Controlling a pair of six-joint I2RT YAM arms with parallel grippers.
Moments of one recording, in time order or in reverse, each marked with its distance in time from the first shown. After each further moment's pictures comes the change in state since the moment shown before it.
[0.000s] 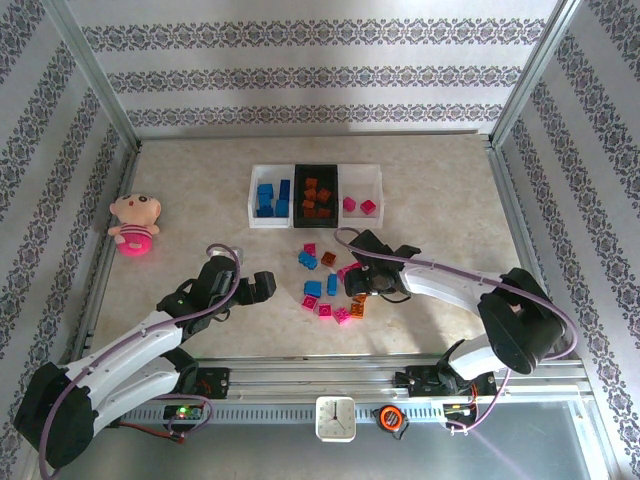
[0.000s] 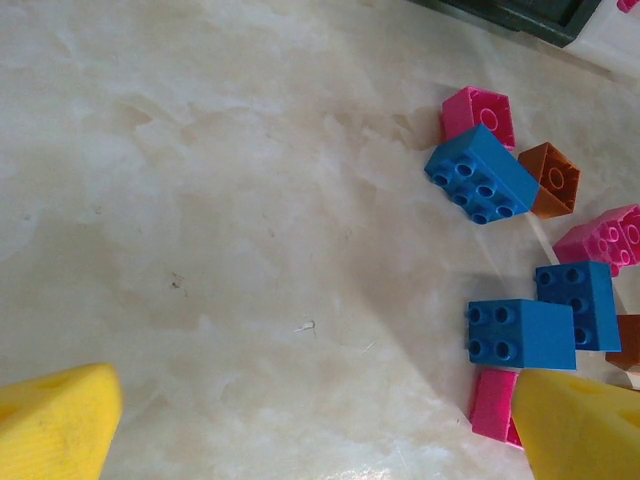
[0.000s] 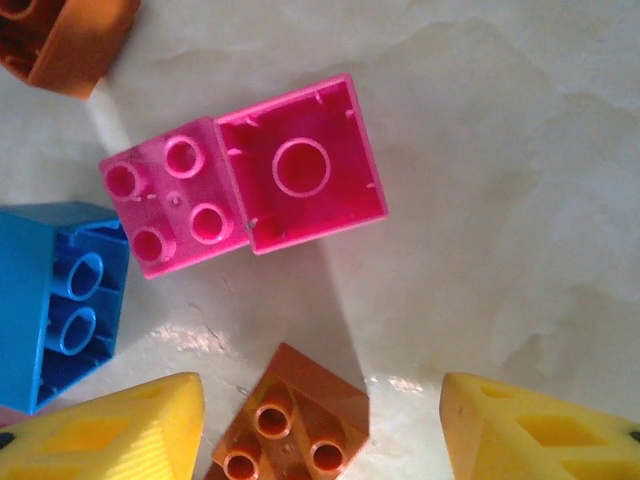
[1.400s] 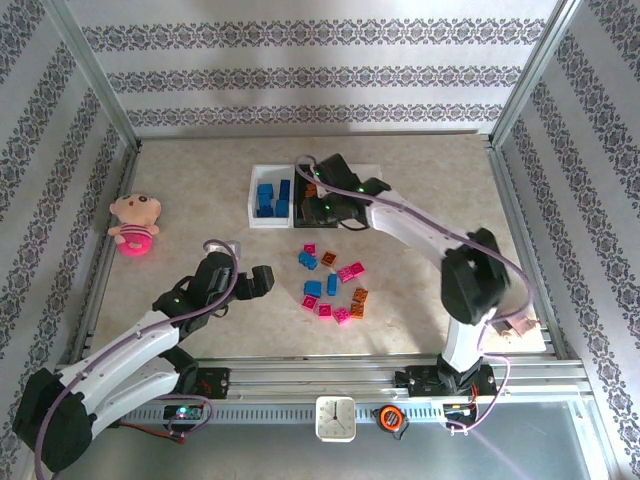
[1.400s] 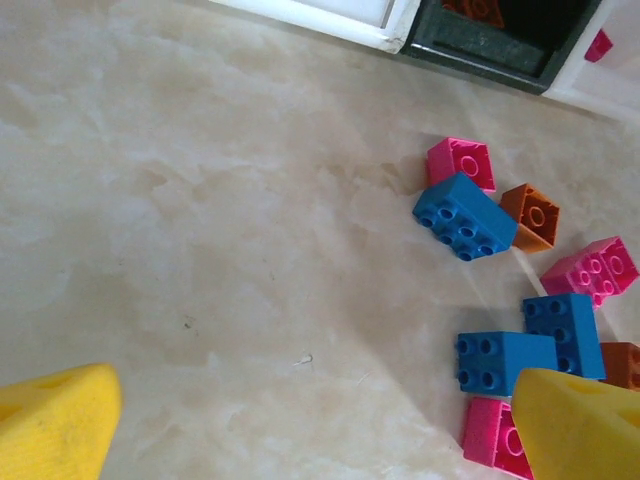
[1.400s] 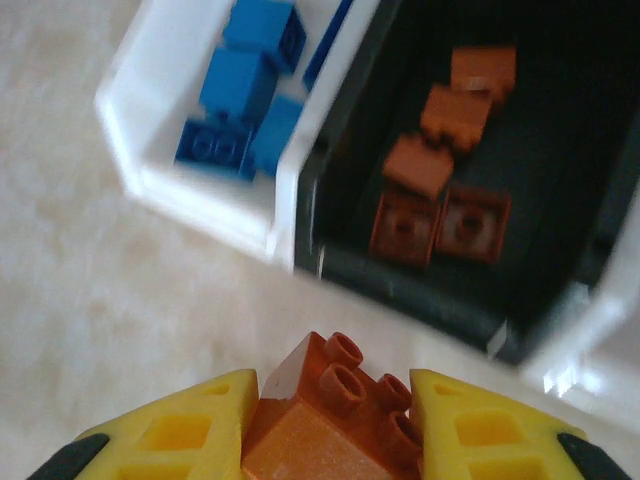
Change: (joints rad) left arm 0.000 -0.037 0.046 -0.036 -0.053 0.034; right arm -0.060 0.423 0.794 -0.037 -0.070 -0.261
